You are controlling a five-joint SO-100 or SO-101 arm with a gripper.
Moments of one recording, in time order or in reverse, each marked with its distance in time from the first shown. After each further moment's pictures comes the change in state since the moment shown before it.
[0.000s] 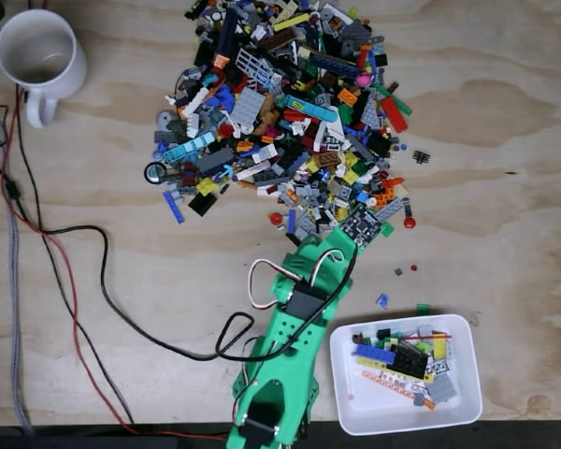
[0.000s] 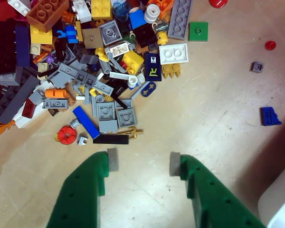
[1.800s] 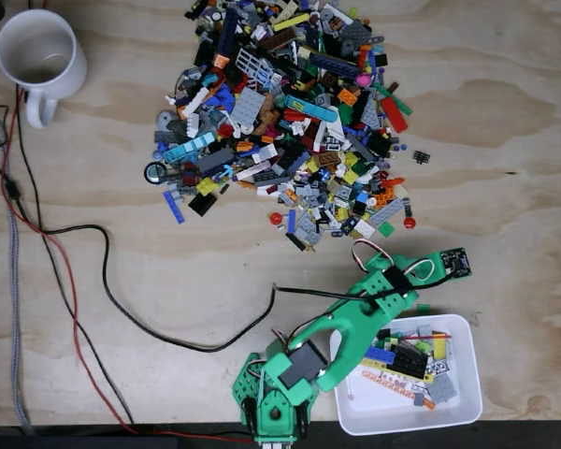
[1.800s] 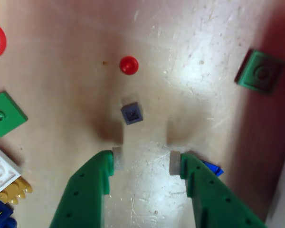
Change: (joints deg) arm 29.5 -41.9 6.9 -33.5 3.3
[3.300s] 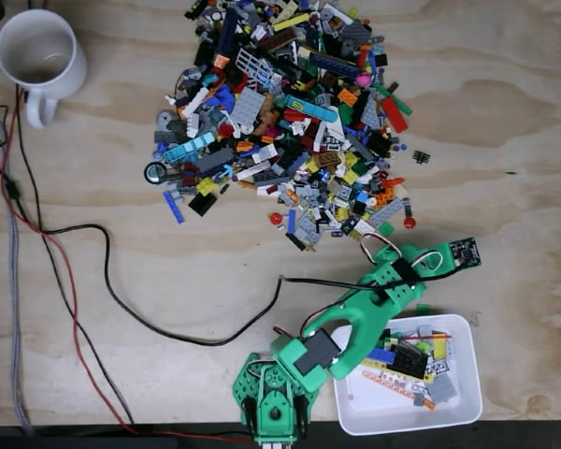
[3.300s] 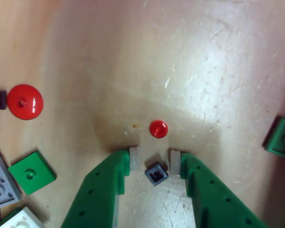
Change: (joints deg) arm -0.1 -8.3 -5.1 -6.2 0.6
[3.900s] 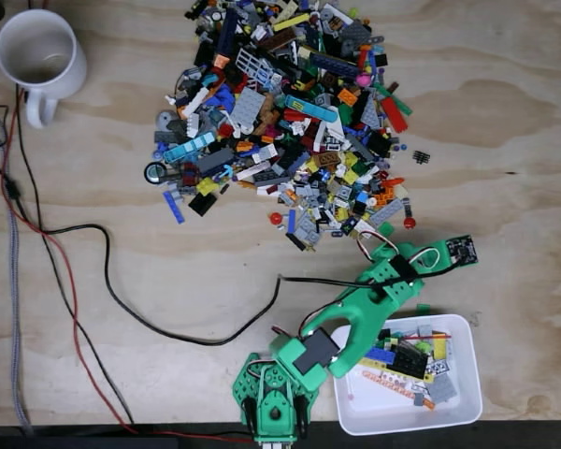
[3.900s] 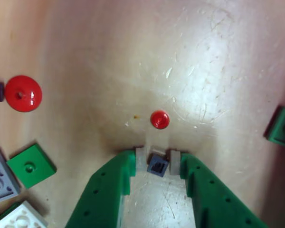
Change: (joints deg) arm -1.3 0.0 -0.4 2.0 1.1
